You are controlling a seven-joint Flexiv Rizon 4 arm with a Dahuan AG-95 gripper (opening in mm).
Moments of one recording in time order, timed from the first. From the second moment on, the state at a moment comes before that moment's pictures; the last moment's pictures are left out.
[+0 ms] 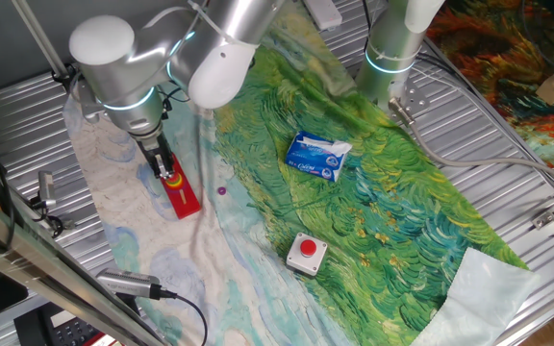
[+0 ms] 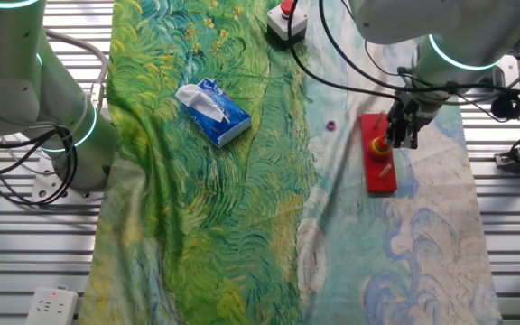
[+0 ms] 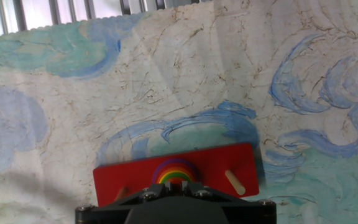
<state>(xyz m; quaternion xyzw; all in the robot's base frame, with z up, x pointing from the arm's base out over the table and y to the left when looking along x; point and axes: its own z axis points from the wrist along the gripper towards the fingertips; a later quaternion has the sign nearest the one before) 0.617 0.009 0.071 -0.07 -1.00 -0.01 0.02</state>
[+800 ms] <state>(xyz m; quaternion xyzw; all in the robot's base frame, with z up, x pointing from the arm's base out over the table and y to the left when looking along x) 0.617 0.008 0.069 -0.06 -1.00 -0.01 0.01</state>
